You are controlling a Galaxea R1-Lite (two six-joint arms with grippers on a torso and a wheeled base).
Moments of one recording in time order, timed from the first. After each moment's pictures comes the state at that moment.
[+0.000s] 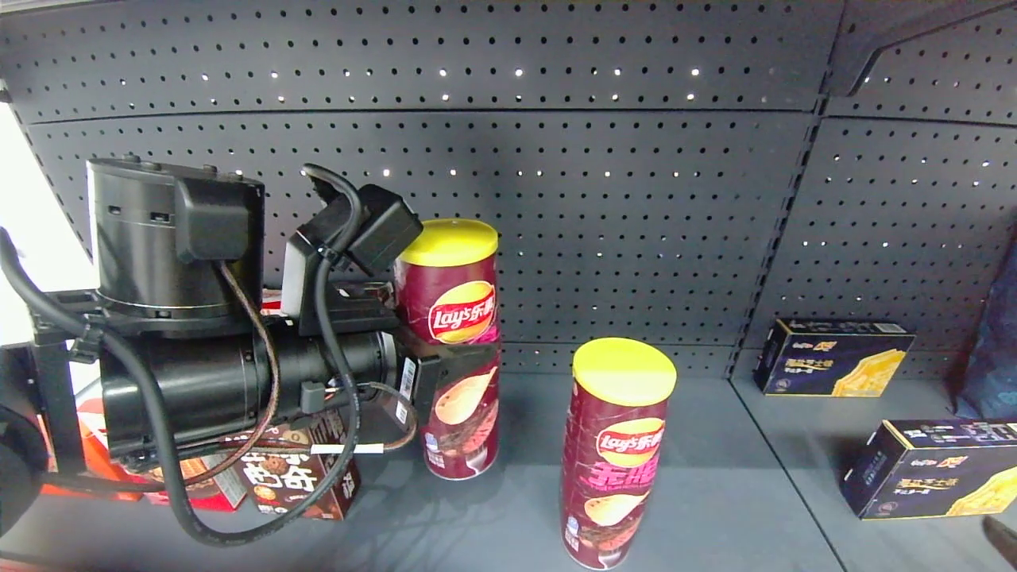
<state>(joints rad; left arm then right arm) -0.61 1.51 -0.93 -0.26 -0.16 0.05 0.43 0.55 -0.25 -0.19 -0.26 -0.16</state>
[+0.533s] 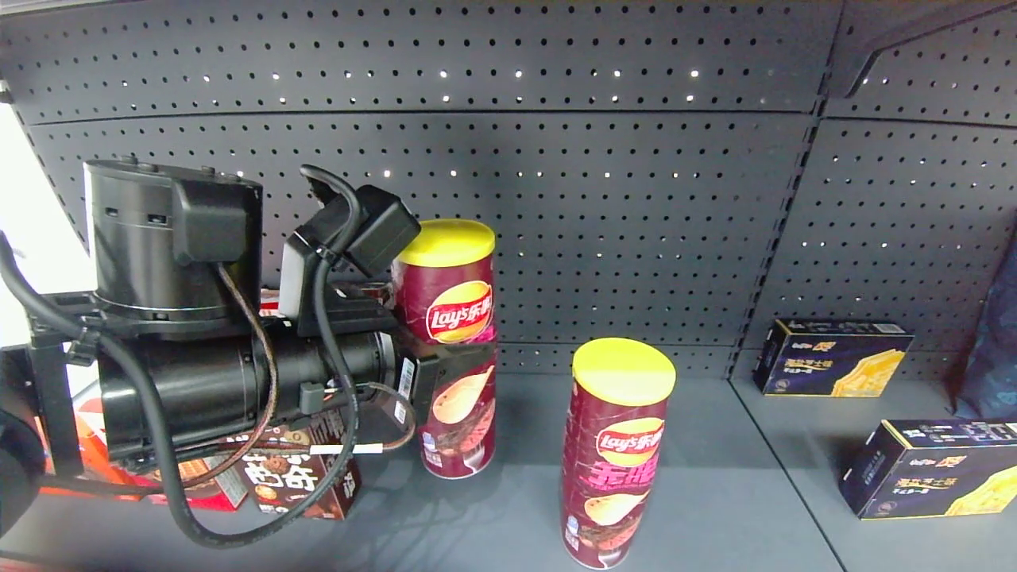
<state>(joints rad) -0.60 1.51 -0.92 -0.26 -0.15 0.05 0.10 0.13 -0.01 -0.06 -0.36 -0.03</state>
